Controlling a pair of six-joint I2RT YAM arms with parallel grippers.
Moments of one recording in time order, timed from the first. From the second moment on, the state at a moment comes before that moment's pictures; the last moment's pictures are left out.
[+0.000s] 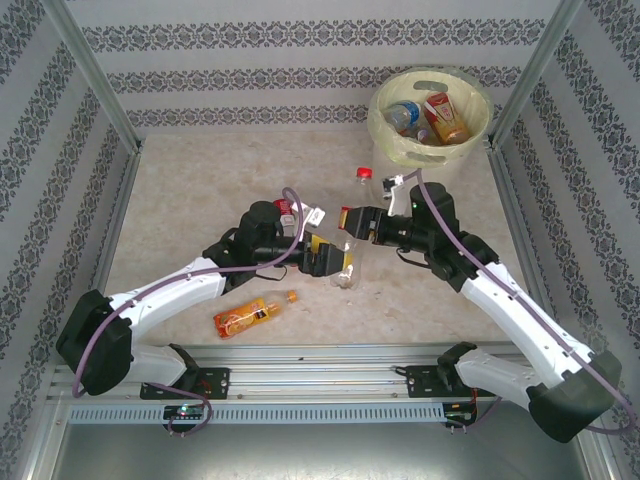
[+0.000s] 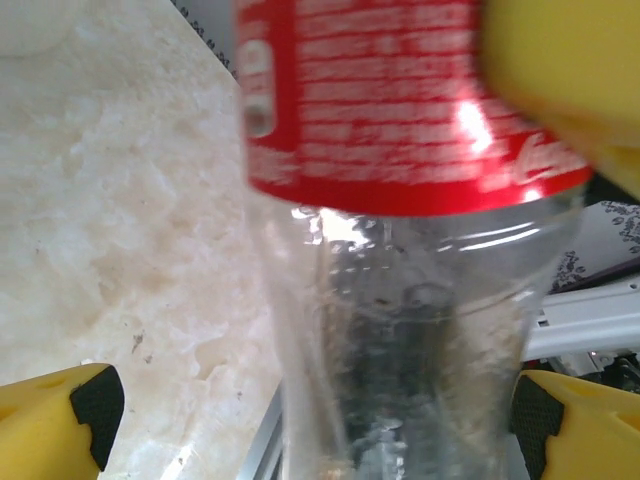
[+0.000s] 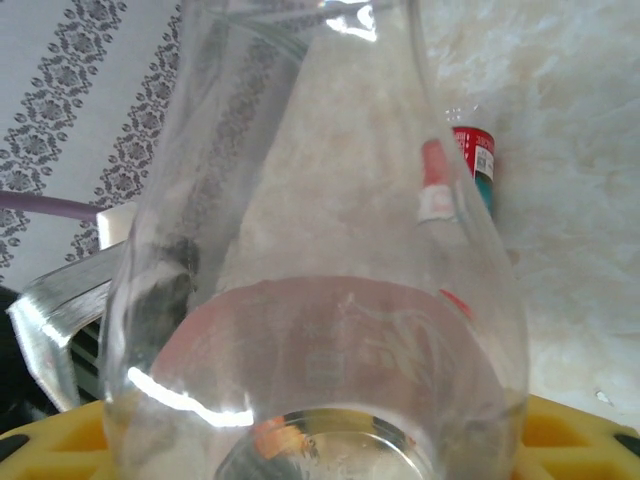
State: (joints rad) left arm -0.69 1.34 0.88 0.11 0.67 -0.59; right arm 0.50 1.05 0.99 -0.39 -0.43 0.70
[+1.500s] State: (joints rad) left arm -0.69 1.27 0.85 0.48 0.49 -0.17; right arm 0.21 1.71 2.38 -0.97 0.23 0.04
